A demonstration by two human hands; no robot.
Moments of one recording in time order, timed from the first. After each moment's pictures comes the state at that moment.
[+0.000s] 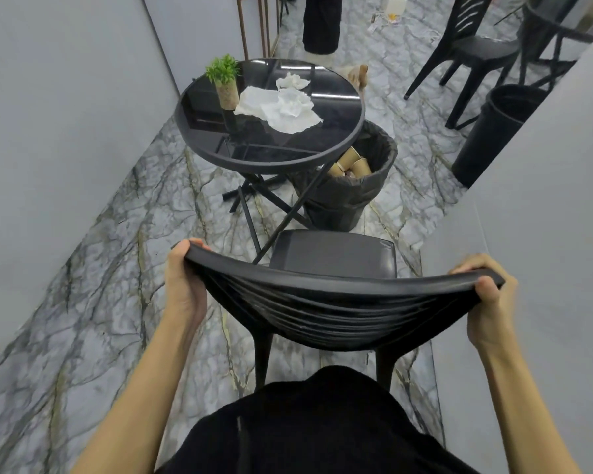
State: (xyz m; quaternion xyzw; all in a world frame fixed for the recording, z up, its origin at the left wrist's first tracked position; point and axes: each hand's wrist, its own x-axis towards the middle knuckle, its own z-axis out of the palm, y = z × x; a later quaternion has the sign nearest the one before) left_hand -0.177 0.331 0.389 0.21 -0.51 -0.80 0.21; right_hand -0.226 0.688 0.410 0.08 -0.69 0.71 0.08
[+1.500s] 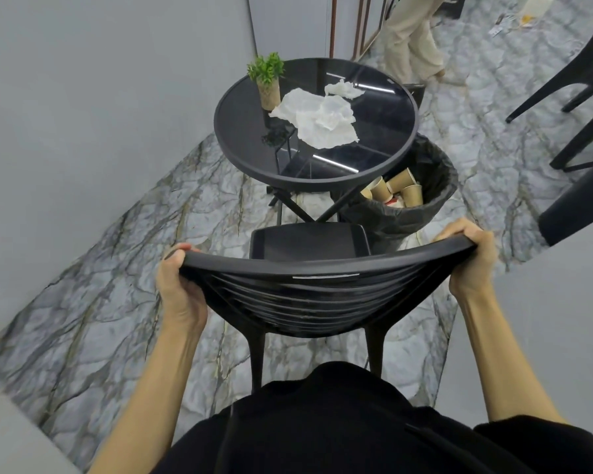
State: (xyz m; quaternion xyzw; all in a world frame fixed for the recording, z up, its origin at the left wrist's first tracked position) left_hand -0.247 0.431 0.392 0.33 -0.41 -0.75 0.39; right_hand -0.477 0.711 0.386 0.12 -0.62 0.77 -0.08
